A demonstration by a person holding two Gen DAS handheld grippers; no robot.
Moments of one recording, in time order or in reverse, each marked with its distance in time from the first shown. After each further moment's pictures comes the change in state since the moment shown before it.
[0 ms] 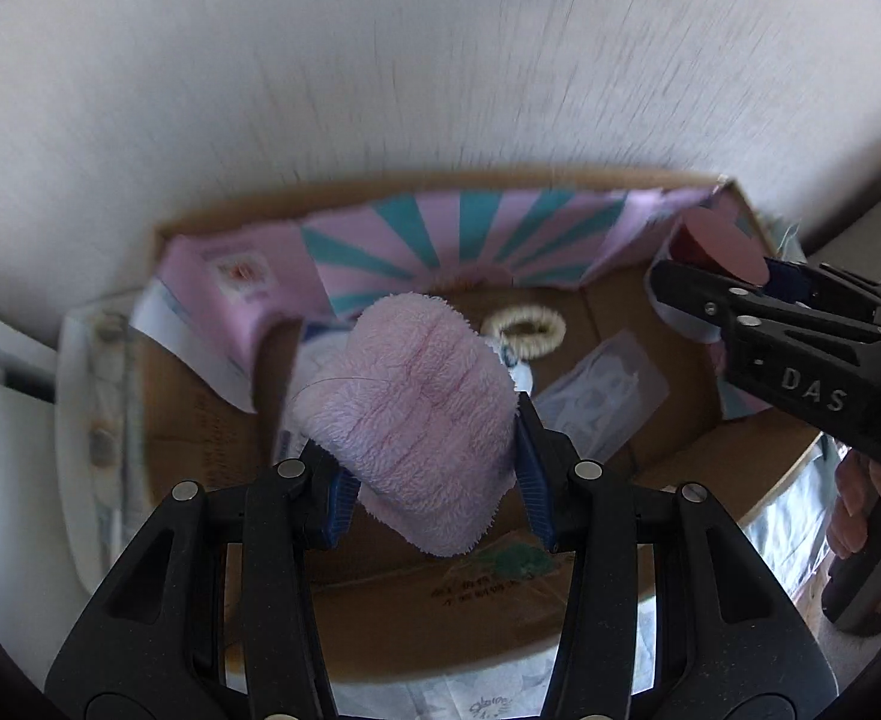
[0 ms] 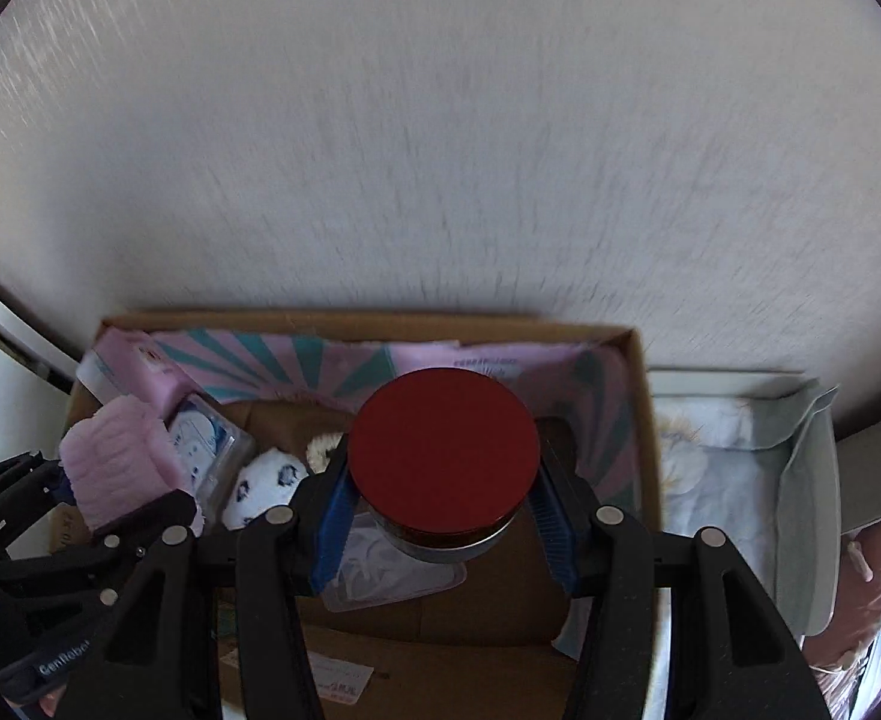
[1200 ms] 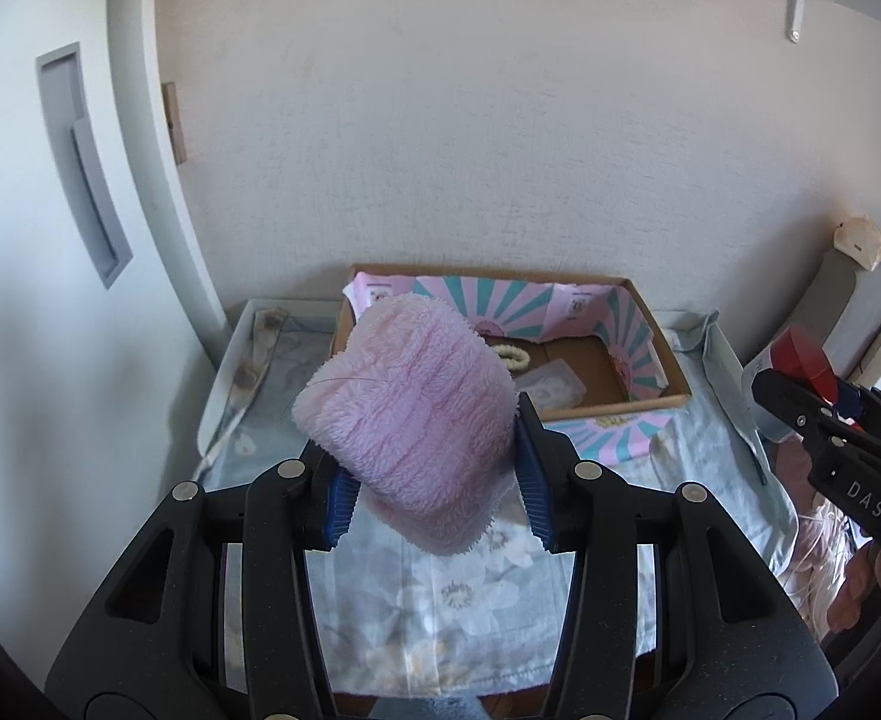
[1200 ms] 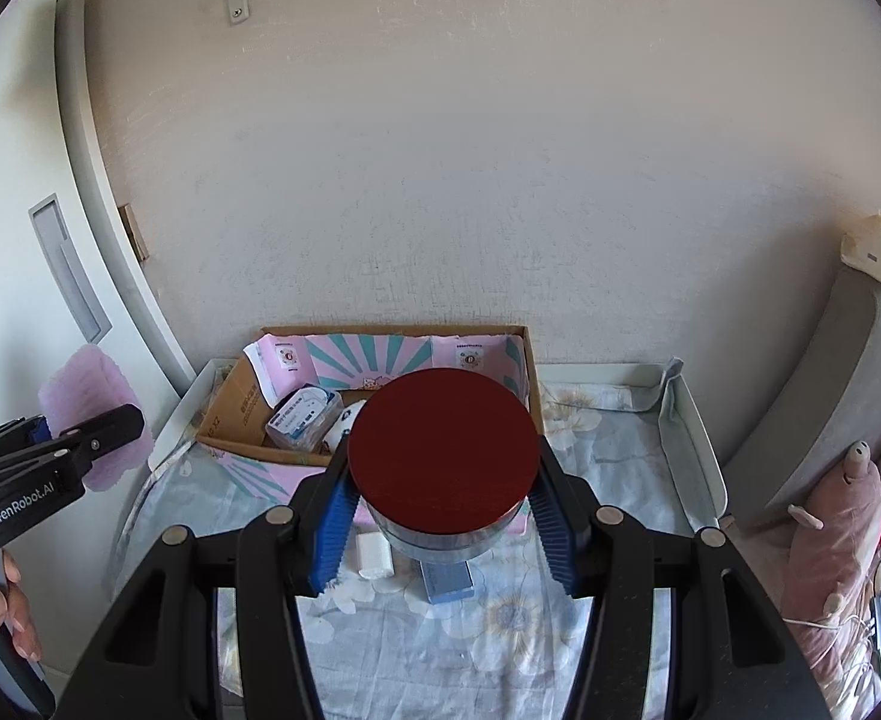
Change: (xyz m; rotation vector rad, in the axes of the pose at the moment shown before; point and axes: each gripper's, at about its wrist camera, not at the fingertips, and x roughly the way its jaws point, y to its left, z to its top) left arm -0.197 -0.019 -0.135 -0.093 -0.437 0.084; right arm -0.211 0.011 -0.146 -0.014 -0.420 -0.001
